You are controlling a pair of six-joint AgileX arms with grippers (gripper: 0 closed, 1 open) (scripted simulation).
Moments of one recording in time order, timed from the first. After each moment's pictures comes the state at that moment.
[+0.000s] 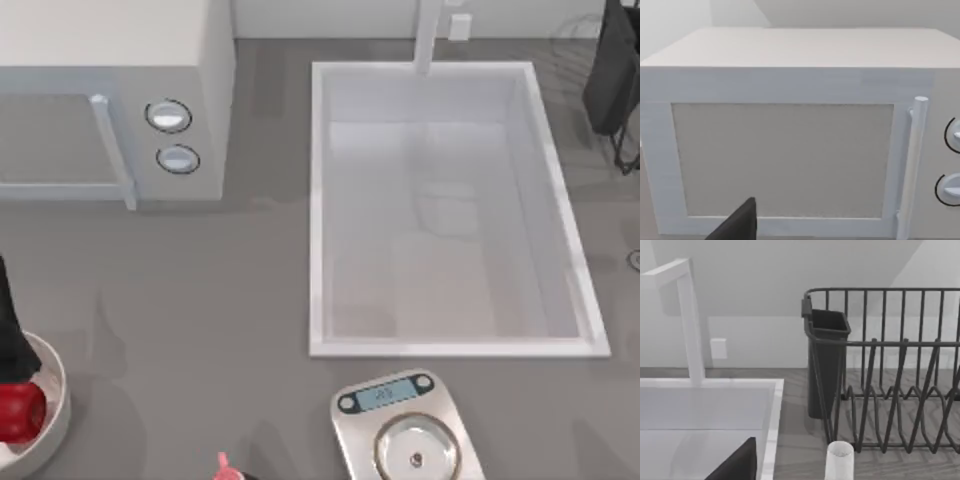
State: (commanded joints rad) left arm 0.00 0.00 0.00 0.00 0.00 0.00; right arm 0.00 0.00 0.00 0.00 0.00 0.00
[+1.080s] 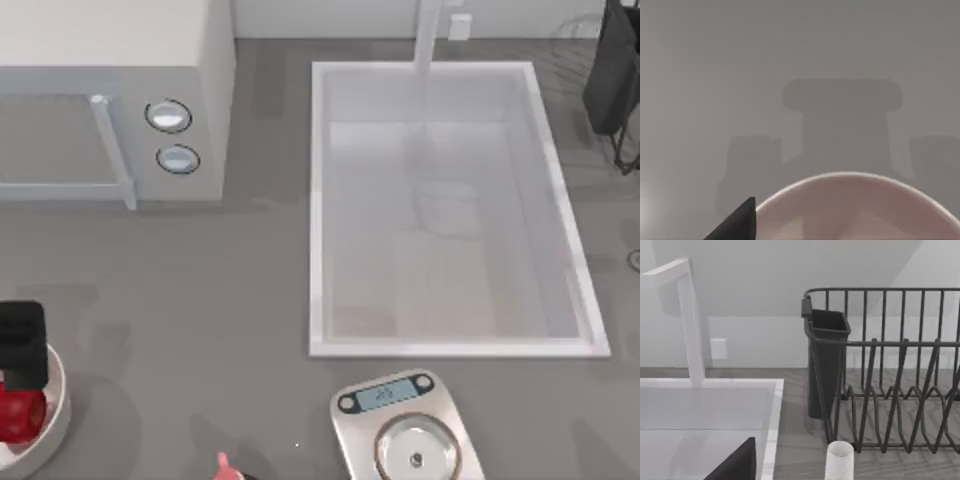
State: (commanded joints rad) left arm -0.02 0.66 0.44 -0.55 0.00 -0.01; right arm 0.00 0.00 0.00 0.00 0.00 0.00
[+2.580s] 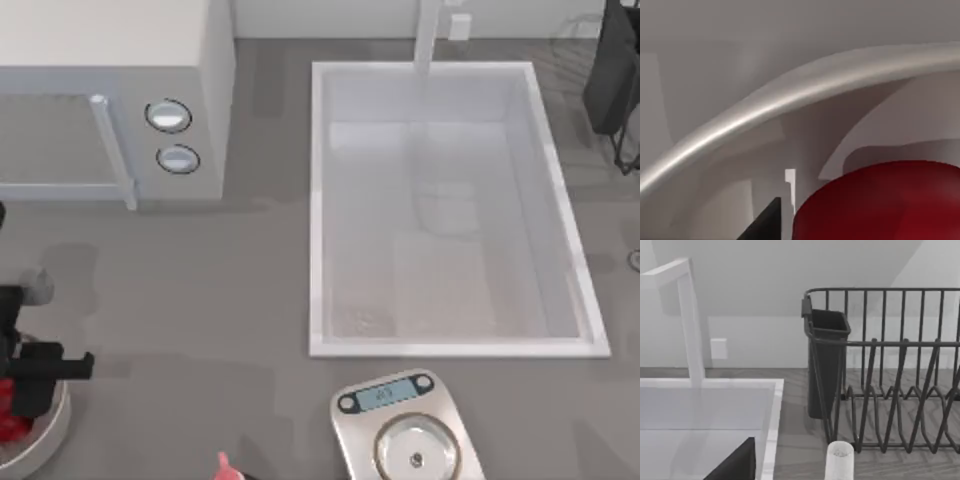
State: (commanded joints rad) left arm -0.03 1.50 0.69 -0.74 0.00 -0.02; right arm 0.00 0.00 0.00 0.00 0.00 0.00
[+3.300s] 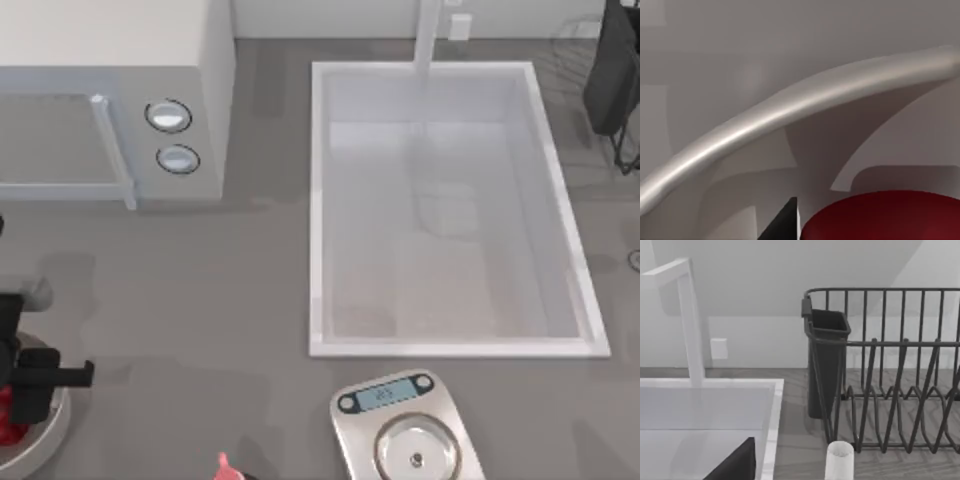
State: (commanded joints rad) left arm -0.03 1.59 0.59 -0.57 0.00 -0.01; right arm 0.00 0.00 0.00 0.00 0.00 0.00
